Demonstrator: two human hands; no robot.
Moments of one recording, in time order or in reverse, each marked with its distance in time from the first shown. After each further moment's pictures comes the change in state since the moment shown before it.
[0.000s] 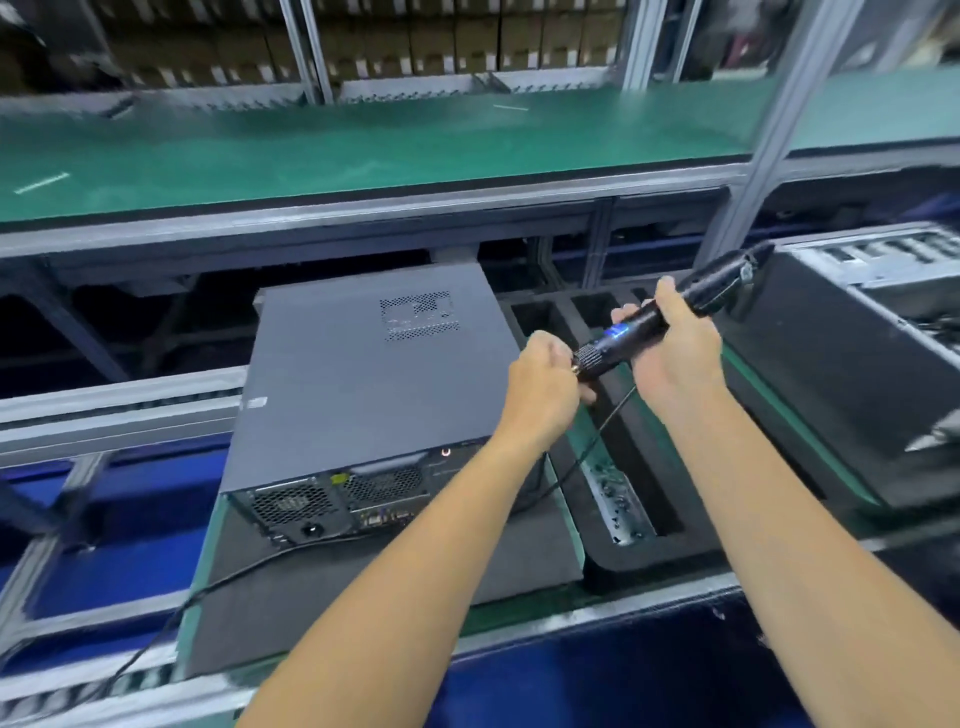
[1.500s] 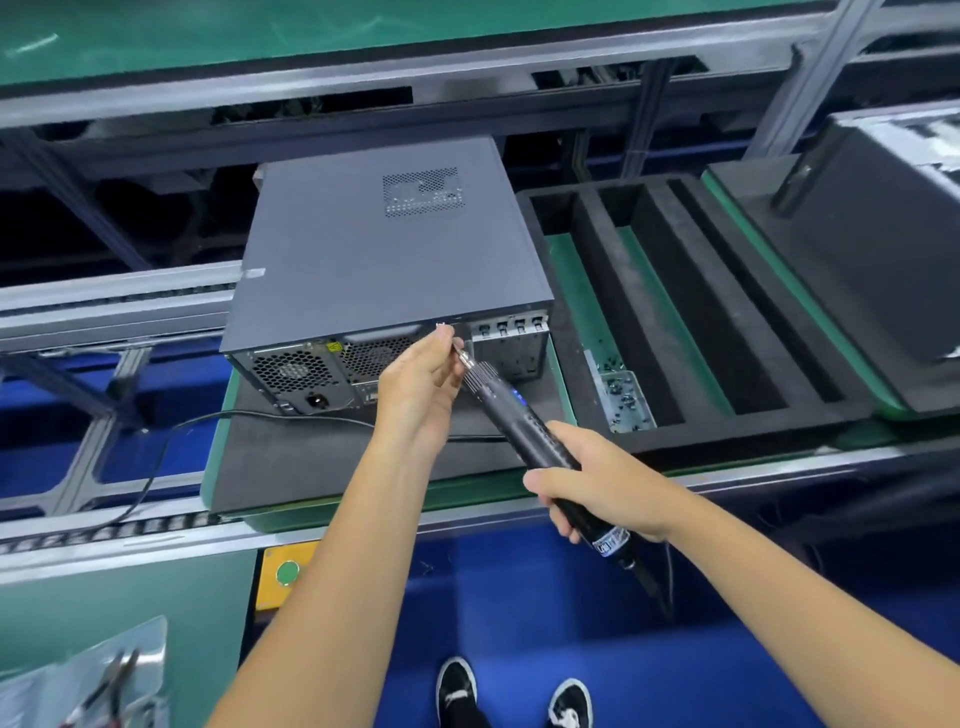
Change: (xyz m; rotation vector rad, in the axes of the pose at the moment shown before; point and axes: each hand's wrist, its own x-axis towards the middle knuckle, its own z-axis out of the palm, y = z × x) left_hand -0.094 -0.094 -0.046 -0.947 0.395 -0.388; right_hand -0.148 0.052 -0.123 -1.056 -0.837 0.605
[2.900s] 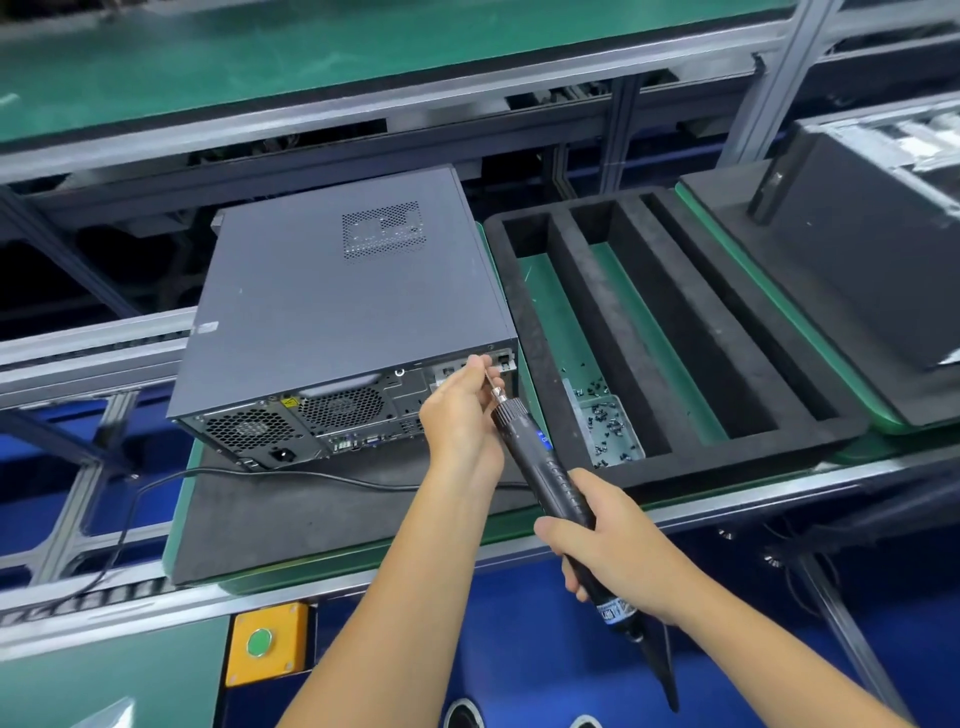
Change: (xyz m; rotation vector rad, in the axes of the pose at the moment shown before) left_hand 0.014 -0.051 0.071 -0.012 0.113 -0.033; right_hand -0.010 0.032 -0.017 0.028 0.243 0.028
